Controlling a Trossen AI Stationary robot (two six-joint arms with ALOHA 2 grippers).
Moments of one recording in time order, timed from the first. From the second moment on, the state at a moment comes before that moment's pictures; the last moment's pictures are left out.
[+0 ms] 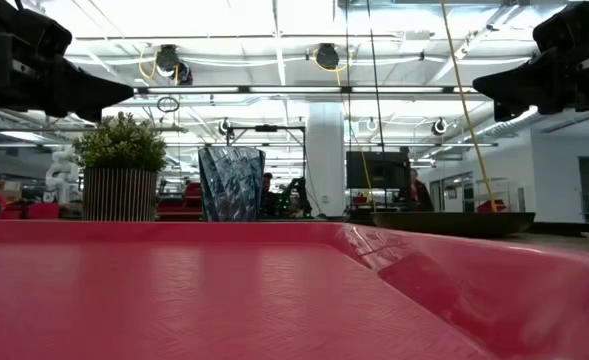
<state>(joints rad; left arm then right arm) 0.07 0.03 0.01 0.02 0.00 0.13 -0.04 0.01 0.01 0.02 -0.05 -0.06</state>
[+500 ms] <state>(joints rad) 0.07 0.03 0.01 0.15 0.00 -0.15 -0.04 0.01 0.01 0.02 -0.05 -0.07</state>
